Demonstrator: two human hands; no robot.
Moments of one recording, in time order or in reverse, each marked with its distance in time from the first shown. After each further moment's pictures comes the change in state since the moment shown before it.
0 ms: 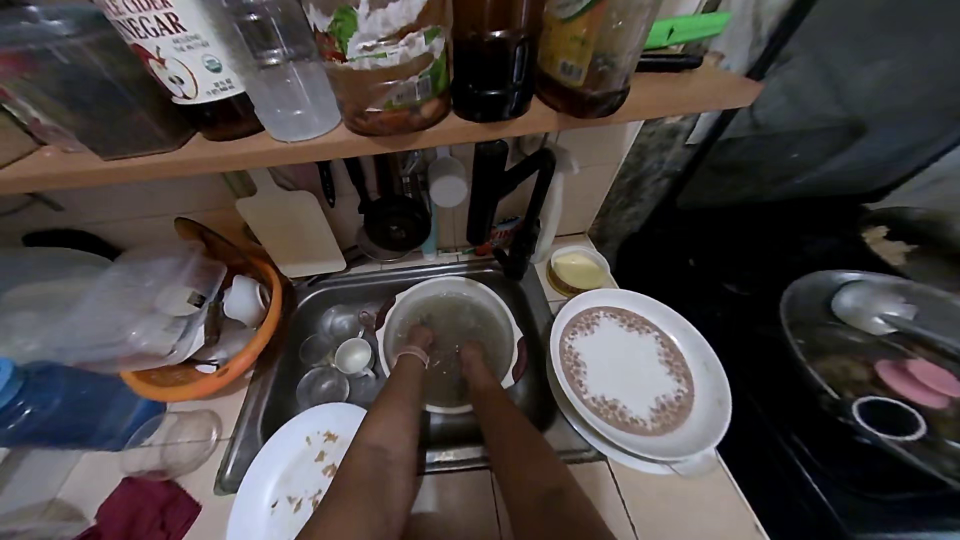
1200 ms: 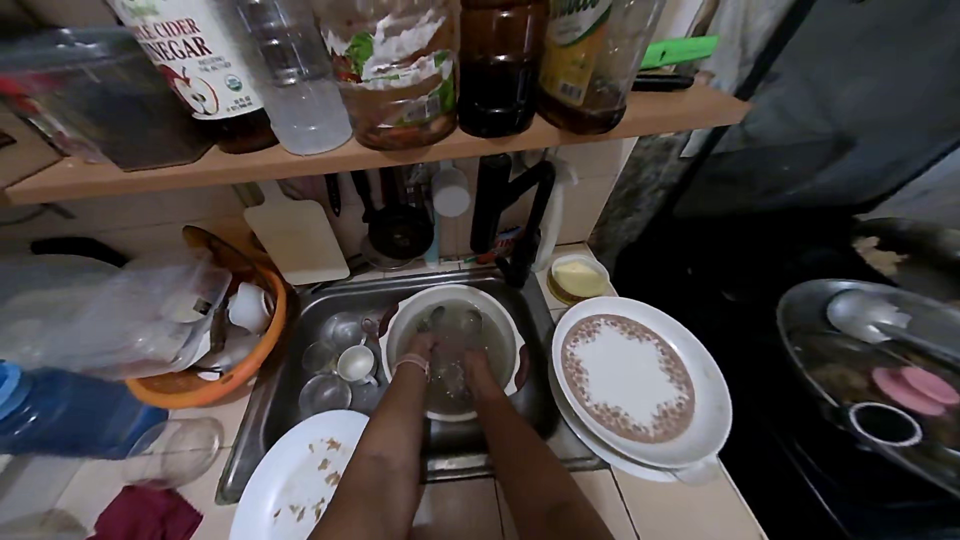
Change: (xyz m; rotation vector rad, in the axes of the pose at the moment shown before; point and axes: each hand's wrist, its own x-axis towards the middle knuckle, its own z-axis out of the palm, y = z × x) left_hand 0.002 -0.003 0.001 -0.348 0.018 -0.039; right_hand -0.013 0.001 -0.006 -0.045 -0.034 -0.143
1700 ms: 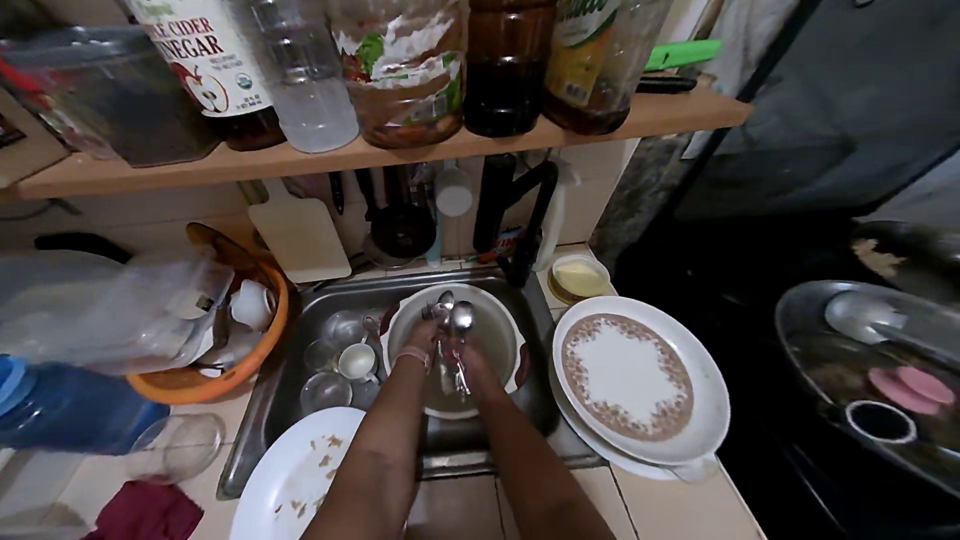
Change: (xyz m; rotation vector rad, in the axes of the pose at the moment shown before) left_hand 0.020 0.011 -0.001 -0.267 -0.008 0.101; right_hand 0.023 0.004 0.007 0.309 -0.178 -0.035
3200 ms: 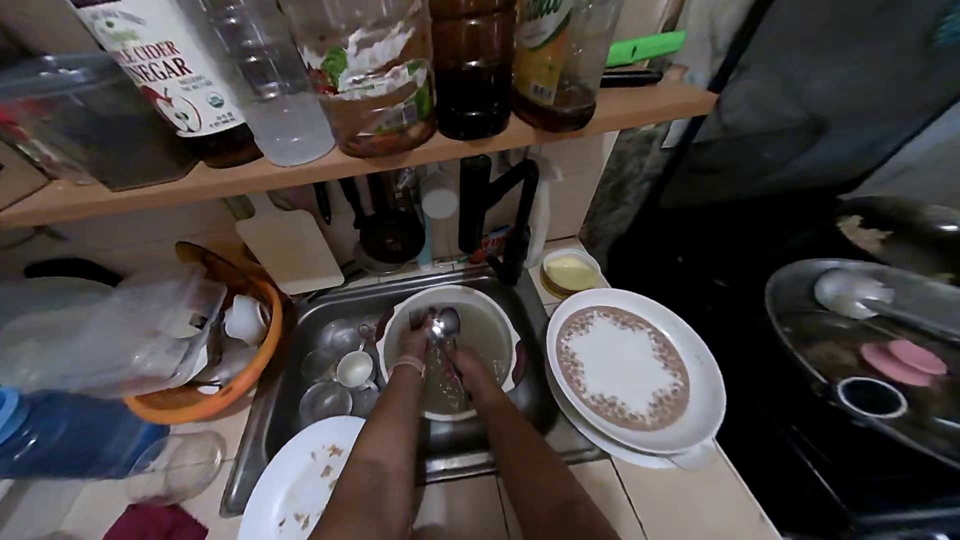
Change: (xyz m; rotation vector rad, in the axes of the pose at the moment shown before) left_hand -0.002 -0.017 -0.007 0.149 0.111 0.147; right_hand -0.006 -0.003 0.000 -0.098 0.024 0.220
